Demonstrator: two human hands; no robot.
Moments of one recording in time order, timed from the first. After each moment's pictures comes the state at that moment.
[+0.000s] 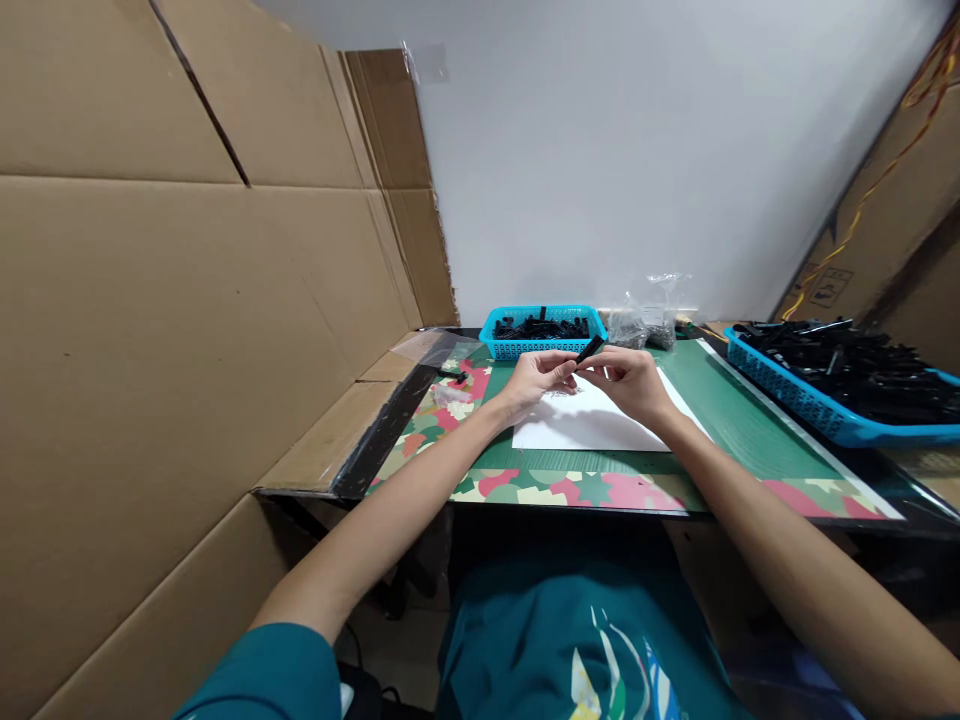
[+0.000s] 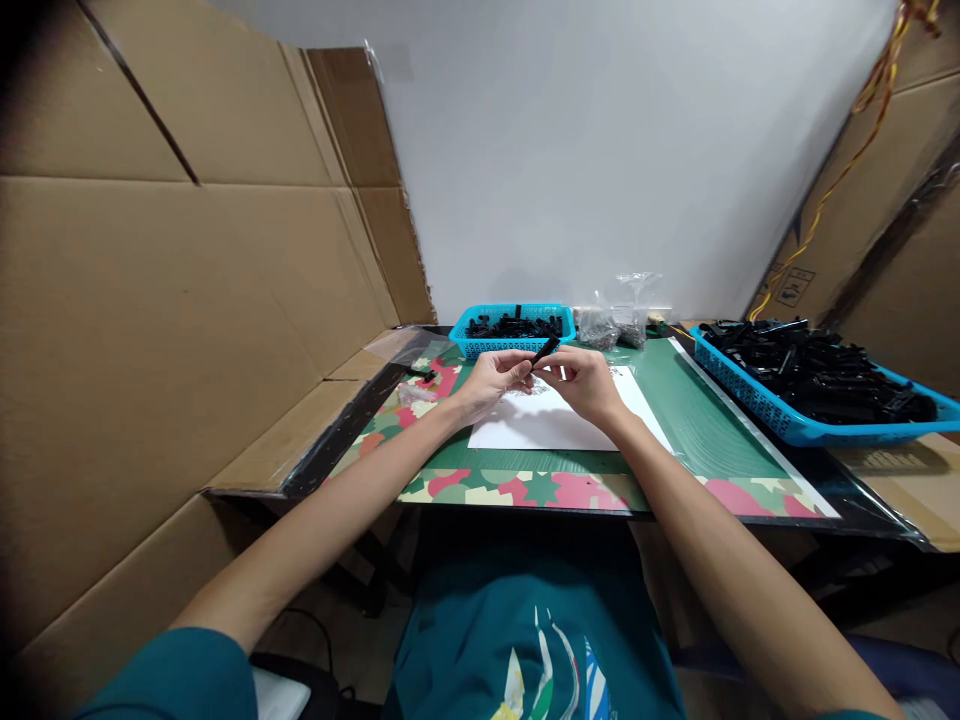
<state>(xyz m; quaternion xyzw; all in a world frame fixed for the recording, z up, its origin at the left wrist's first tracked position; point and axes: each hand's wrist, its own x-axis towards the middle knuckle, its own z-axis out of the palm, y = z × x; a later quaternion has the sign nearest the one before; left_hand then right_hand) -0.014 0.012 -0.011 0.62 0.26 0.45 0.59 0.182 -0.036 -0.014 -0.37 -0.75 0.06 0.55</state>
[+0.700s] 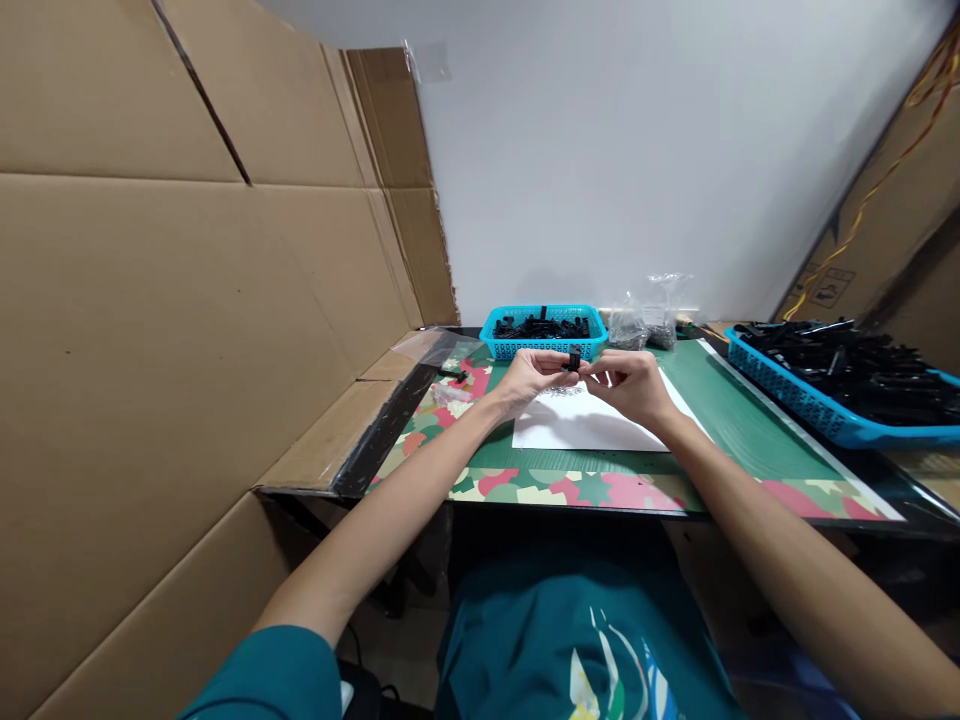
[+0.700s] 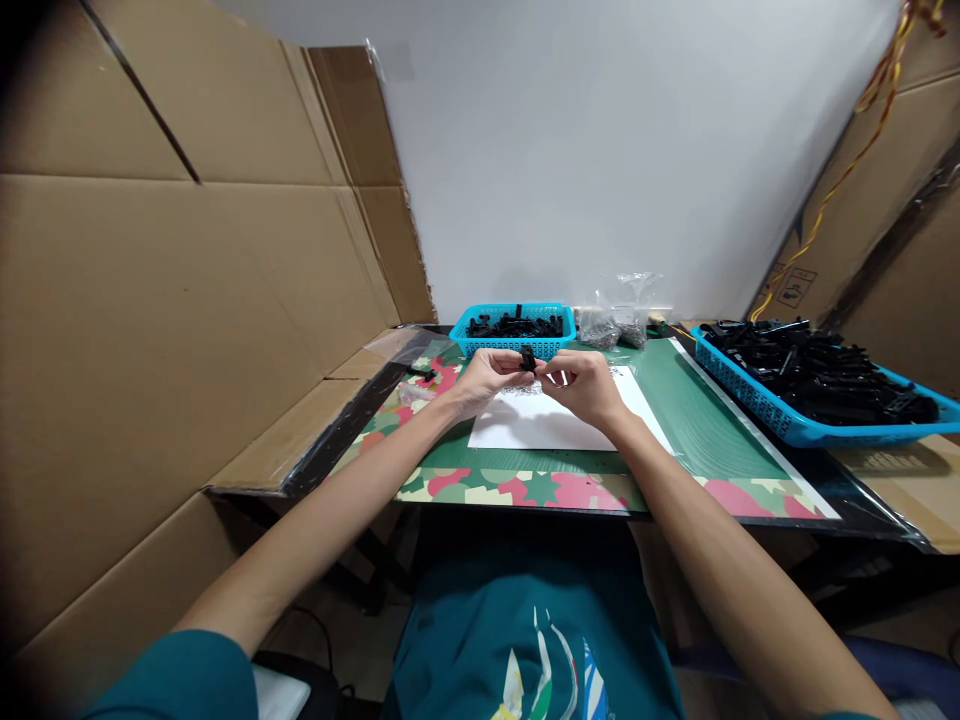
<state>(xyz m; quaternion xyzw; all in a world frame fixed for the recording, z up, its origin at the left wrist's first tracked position) -0.025 0.011 -0.001 0.66 0.25 0.42 0.57 0.181 -0.044 -0.009 -0.35 -0.76 0.03 0.54</state>
